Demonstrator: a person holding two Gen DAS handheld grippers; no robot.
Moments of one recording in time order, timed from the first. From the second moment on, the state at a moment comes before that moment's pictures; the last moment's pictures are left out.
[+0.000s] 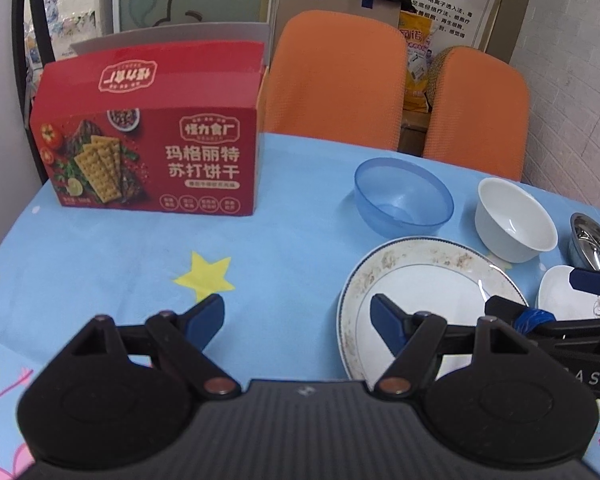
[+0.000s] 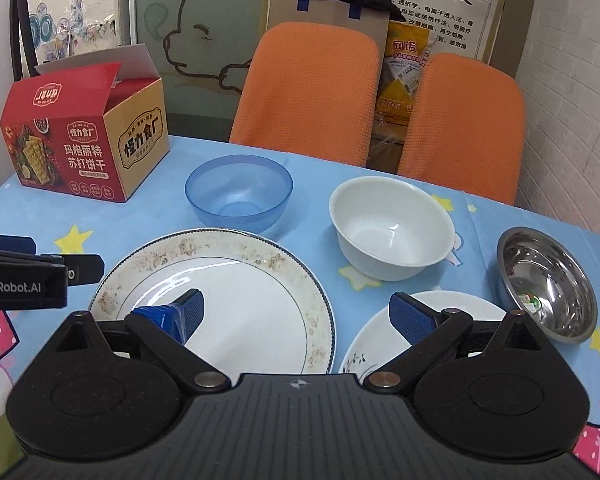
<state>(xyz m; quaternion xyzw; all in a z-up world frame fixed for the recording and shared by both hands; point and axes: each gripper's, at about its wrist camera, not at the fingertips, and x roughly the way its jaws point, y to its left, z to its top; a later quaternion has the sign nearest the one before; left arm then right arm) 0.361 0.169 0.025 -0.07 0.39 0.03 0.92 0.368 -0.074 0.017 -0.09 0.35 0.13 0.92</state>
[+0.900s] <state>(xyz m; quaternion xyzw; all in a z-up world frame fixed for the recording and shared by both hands) 0.376 0.182 0.000 -0.10 0.41 0.02 0.91 0.405 -0.040 -0.014 -0.13 0.38 0.14 0.90</state>
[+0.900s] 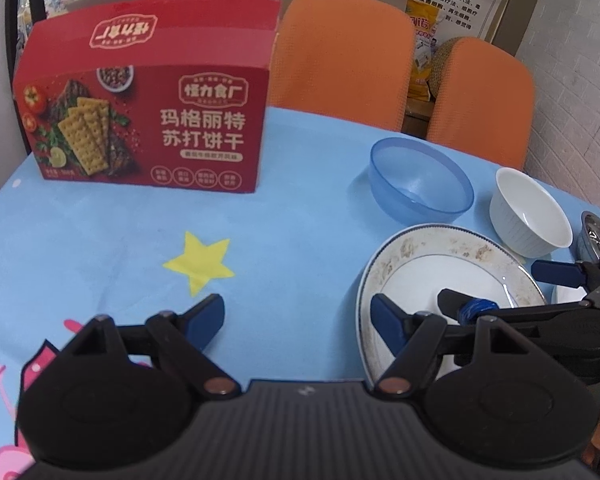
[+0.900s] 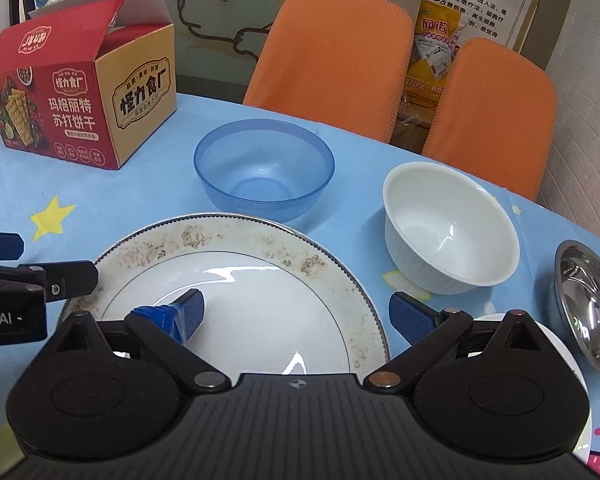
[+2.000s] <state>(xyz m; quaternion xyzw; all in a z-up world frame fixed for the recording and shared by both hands) 0.373 0.150 0.011 -0.01 0.38 0.14 0.92 0.396 -0.059 -0.033 -0.06 0.37 0.17 0.91</state>
